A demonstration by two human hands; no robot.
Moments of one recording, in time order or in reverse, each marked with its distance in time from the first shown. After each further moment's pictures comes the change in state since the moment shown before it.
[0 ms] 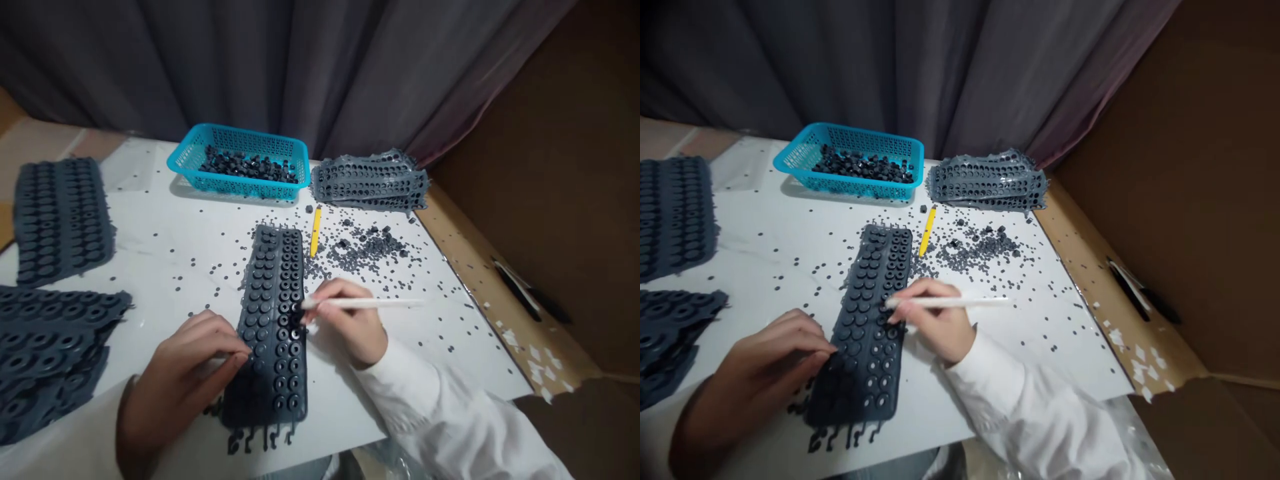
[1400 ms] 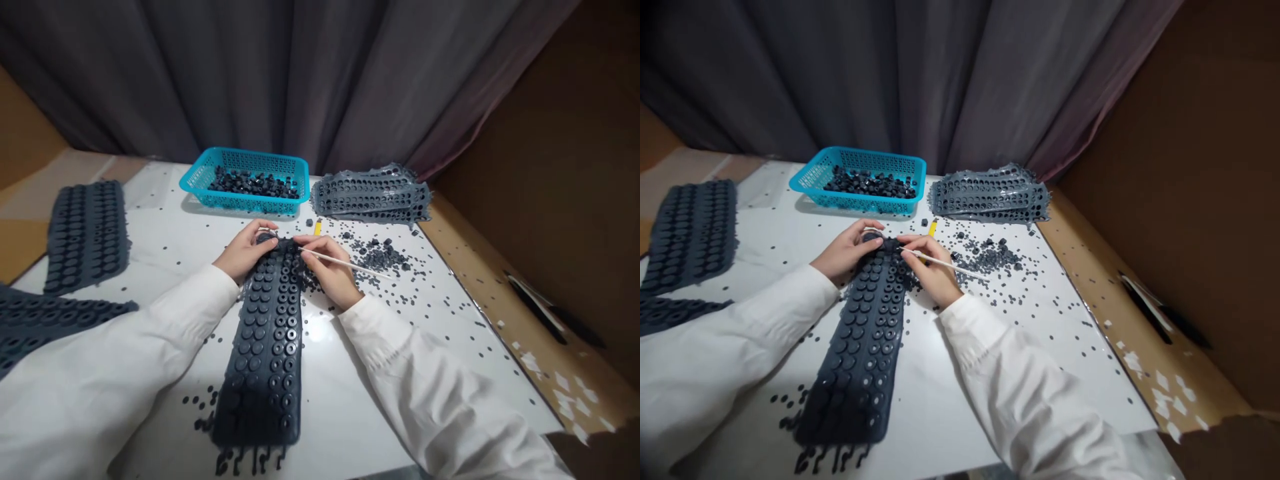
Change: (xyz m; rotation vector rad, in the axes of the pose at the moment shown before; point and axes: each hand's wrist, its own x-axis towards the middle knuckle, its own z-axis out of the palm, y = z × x) left_hand 0.156 -0.047 0.007 -0.586 0.170 -0.251; right_hand 0.080 0.031 -0.028 -0.233 0.067 -0.207
